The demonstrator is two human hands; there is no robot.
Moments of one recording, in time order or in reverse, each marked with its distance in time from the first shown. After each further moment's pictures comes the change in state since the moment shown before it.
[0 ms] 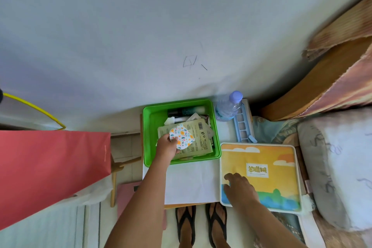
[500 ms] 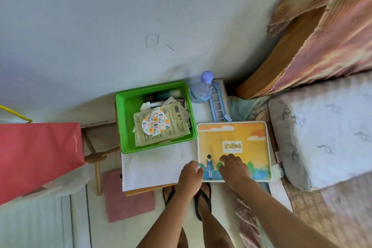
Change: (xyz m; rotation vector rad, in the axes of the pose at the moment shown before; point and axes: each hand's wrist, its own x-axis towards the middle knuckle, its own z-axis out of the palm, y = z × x) left_hand -0.121 -0.078 0.101 0.527 -0.345 0.084; right_hand -0.012 0.048 -0.016 -0.024 -0.020 0.066
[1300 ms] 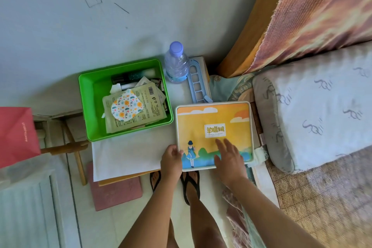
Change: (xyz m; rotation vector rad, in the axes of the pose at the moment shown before) left_hand 0.038 -0.015 0.053 -0.334 0.295 -0.103; right_hand 0.001 0.069 0.035 0.119 0.195 -0.058
